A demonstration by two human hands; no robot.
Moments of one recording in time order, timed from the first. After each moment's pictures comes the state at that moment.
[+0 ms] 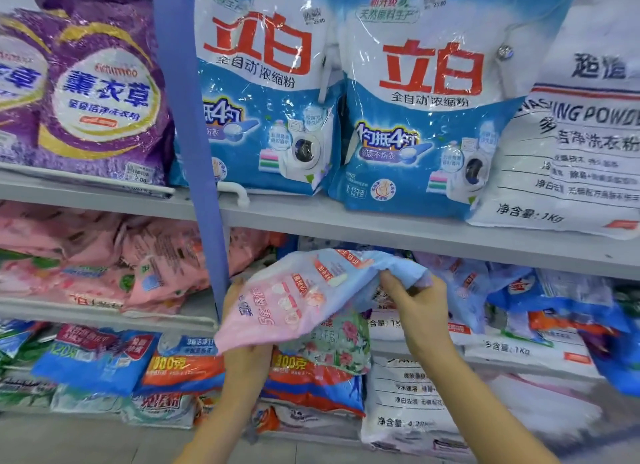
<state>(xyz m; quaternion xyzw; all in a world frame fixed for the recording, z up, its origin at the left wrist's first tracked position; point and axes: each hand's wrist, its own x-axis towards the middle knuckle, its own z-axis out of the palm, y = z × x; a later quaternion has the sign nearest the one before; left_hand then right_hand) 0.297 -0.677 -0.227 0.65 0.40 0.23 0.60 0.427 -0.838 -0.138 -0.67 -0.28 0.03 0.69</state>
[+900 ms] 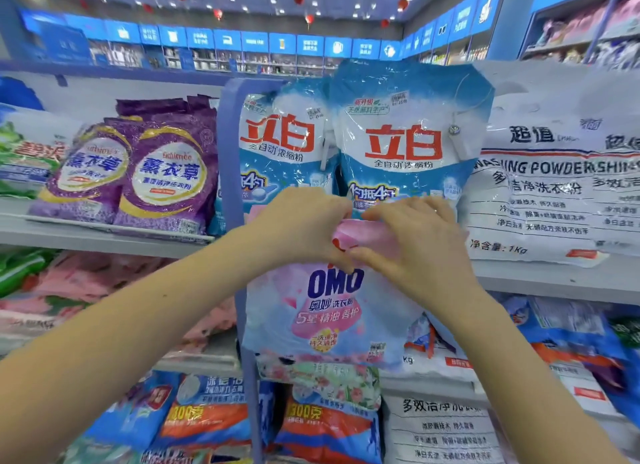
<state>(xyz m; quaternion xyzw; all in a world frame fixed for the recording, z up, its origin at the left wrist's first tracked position) 0.327 -0.681 0.041 0.97 0.01 0.20 -0.10 0.403 -0.837 0.006 -0.76 -0.47 -0.38 0.22</state>
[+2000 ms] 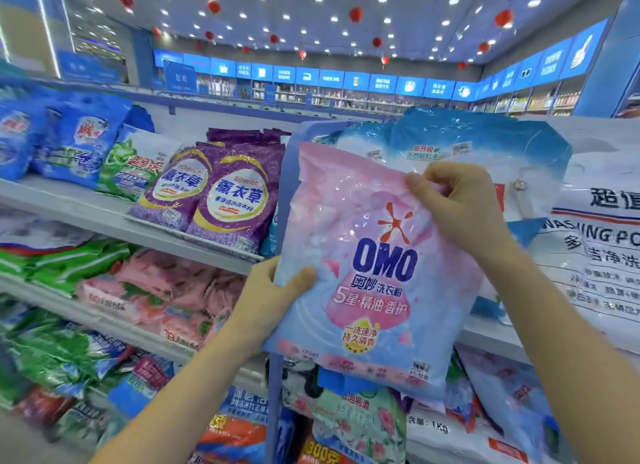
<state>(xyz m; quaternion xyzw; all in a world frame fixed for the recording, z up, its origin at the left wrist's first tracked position) 0.265 -0.661 -0.027 0.66 0.16 0.41 0.61 0.455 -0.788 0.088 -0.67 -0.55 -0.23 0.44</state>
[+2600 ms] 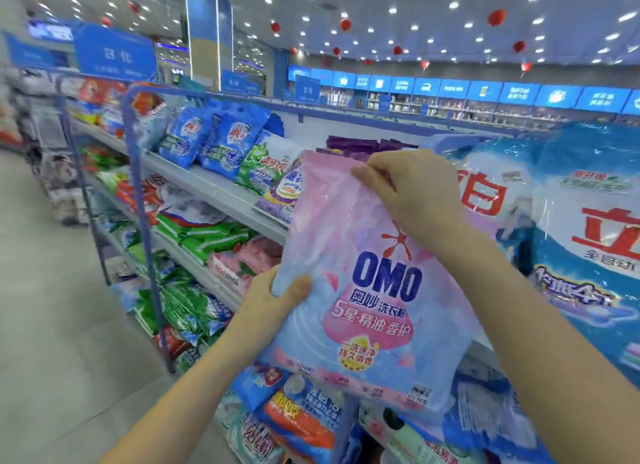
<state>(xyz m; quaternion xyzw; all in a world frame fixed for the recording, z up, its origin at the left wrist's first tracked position) 0.165 -0.629 -0.042 0.65 0.27 0.49 0.51 0.342 -0.658 0.102 -0.57 -0.70 -0.30 0.31</state>
